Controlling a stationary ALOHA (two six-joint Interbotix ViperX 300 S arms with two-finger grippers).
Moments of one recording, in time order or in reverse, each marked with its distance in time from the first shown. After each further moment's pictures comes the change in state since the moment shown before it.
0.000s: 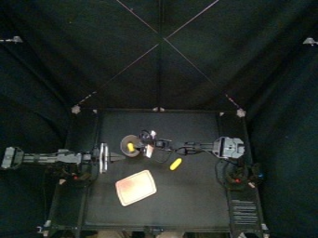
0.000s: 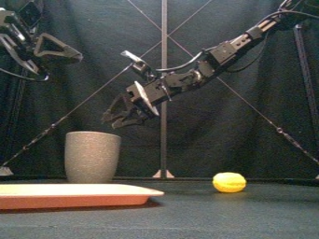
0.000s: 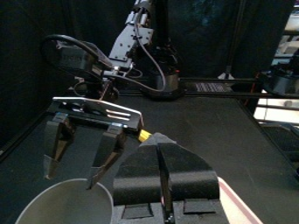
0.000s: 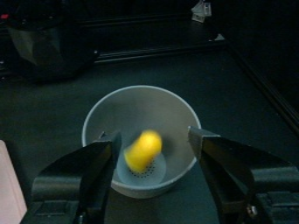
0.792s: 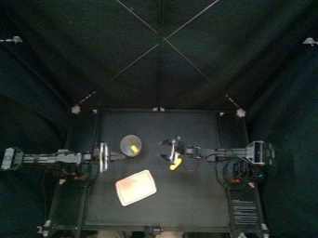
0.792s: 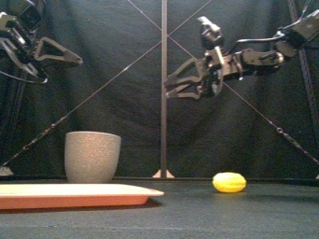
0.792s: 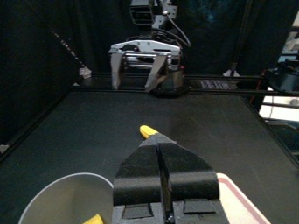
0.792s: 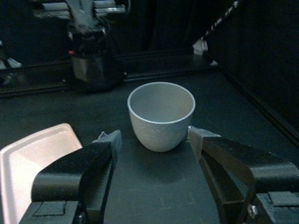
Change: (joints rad) left arm 0.012 0.000 0.011 0.002 0.000 0.000; right arm 0.086 -0.594 0.721 0.049 -0.393 0.000
